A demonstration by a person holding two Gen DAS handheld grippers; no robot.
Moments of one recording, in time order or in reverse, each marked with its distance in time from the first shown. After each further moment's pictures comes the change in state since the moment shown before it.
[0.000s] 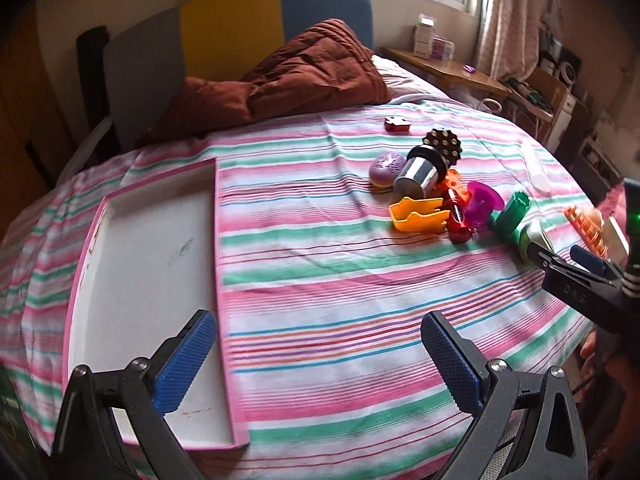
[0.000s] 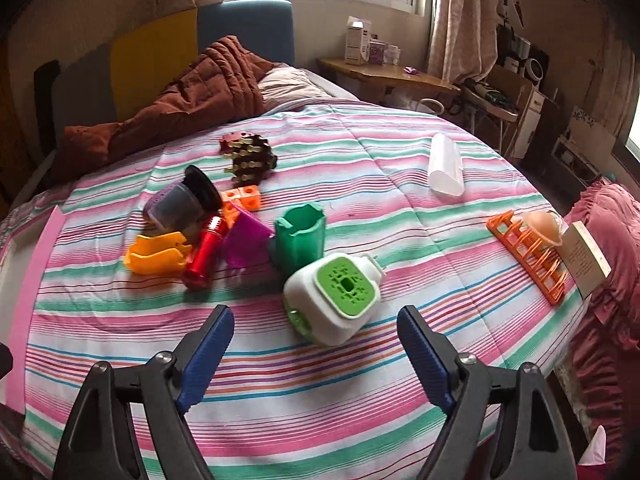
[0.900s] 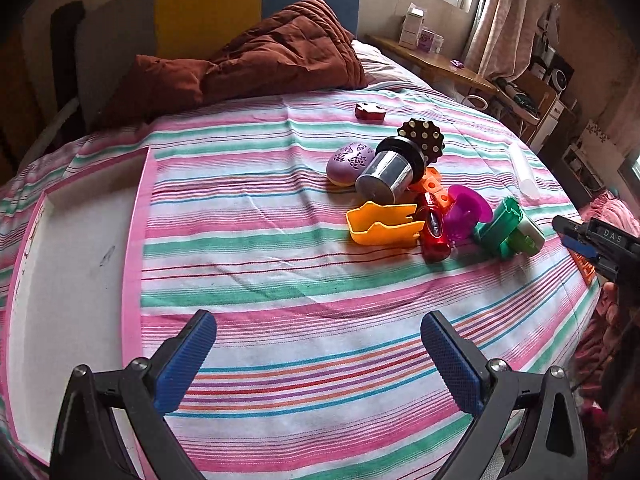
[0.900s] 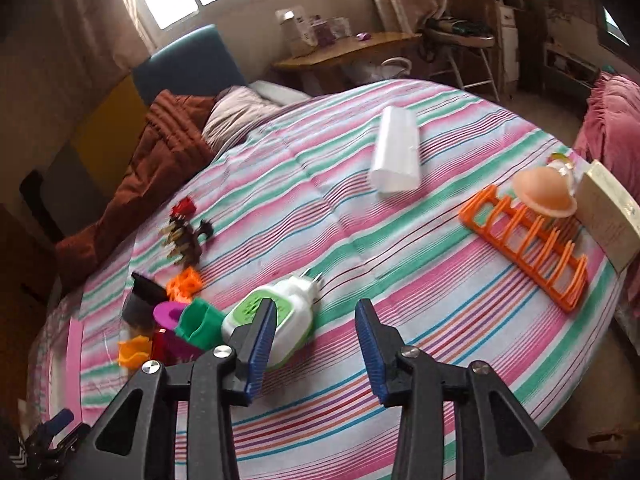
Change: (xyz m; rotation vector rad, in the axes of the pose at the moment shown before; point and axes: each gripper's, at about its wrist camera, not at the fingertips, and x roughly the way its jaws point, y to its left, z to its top) left arm 0.051 -0.025 0.023 -0.057 0.057 -0.112; right arm 0.035 -0.111 0.048 0.314 0.063 0.218
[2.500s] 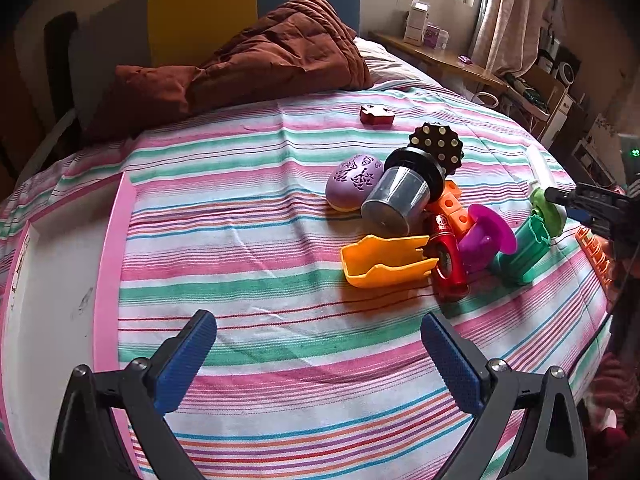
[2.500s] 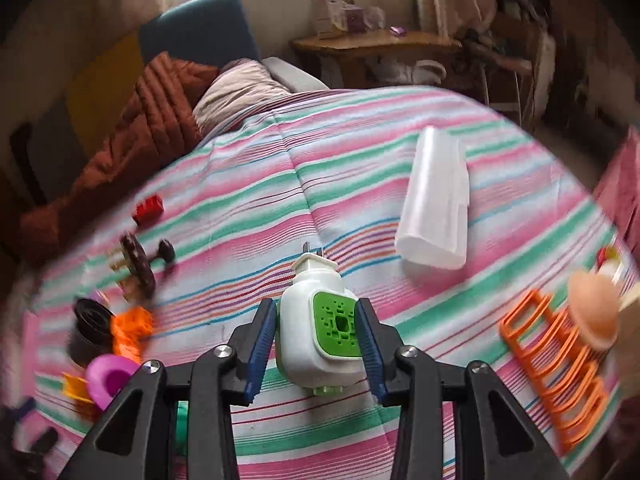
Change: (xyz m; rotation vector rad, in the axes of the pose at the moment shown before) left arm 0.036 -0.009 0.029 0.022 -0.009 0.041; right arm 0.065 -0.030 0.076 -0.047 0.034 0.014
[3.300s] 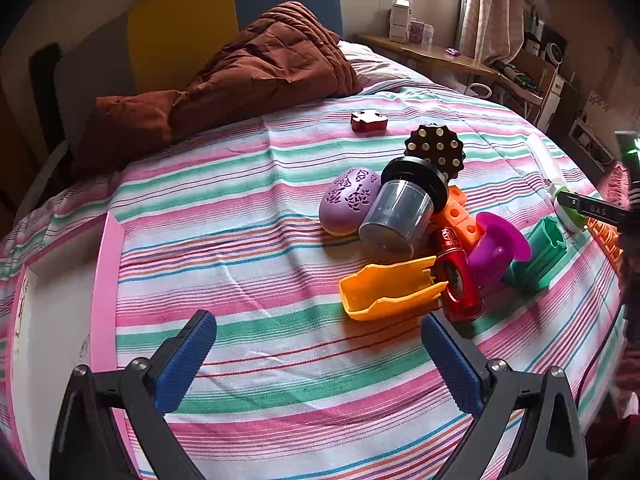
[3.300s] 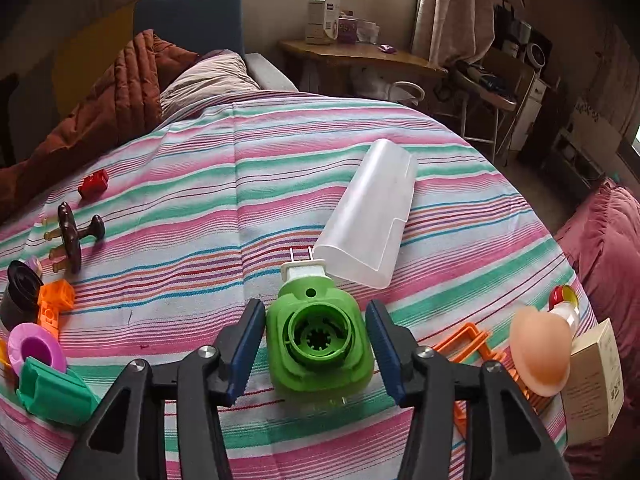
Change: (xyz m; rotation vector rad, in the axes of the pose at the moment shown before) left arm 0.017 -0.009 0.016 0.097 -0.029 0.025; right arm 0.012 -0.001 -0.002 -0.248 -0.043 -0.280
